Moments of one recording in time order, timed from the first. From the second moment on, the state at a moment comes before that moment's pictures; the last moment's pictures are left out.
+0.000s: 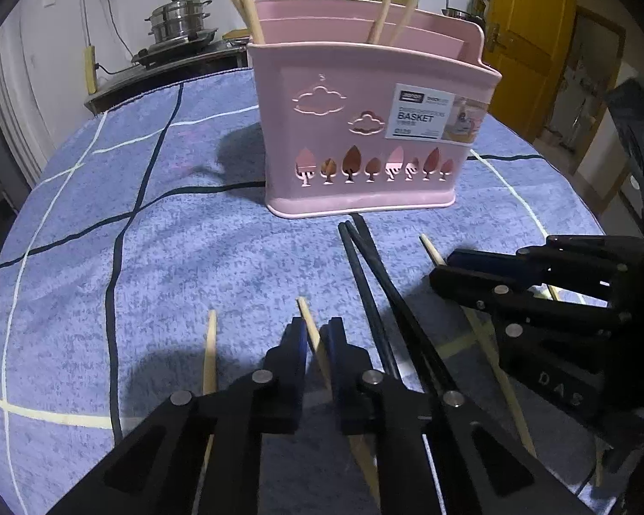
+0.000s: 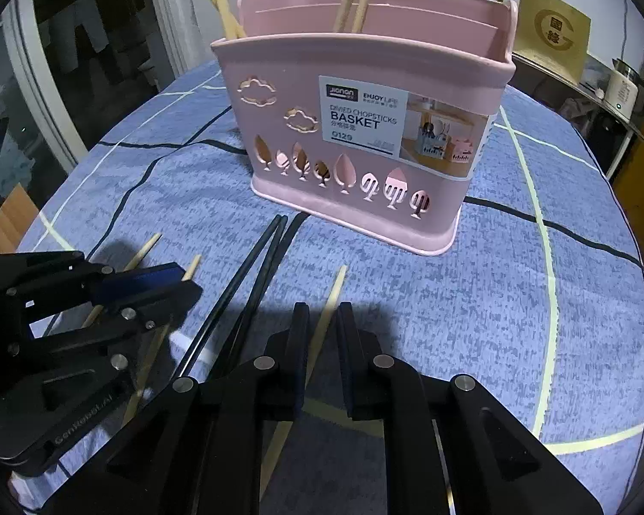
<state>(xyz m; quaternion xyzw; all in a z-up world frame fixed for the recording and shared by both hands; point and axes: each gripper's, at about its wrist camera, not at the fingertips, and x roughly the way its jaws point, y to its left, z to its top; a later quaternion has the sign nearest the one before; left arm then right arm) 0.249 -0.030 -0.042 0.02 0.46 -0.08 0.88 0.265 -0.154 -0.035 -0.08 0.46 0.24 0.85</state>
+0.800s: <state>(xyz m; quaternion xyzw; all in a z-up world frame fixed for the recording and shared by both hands) 0.259 -0.018 0.010 -0.01 0.43 -0.10 0.90 0.262 -0.164 0.016 -0.05 0.41 0.23 0.88</state>
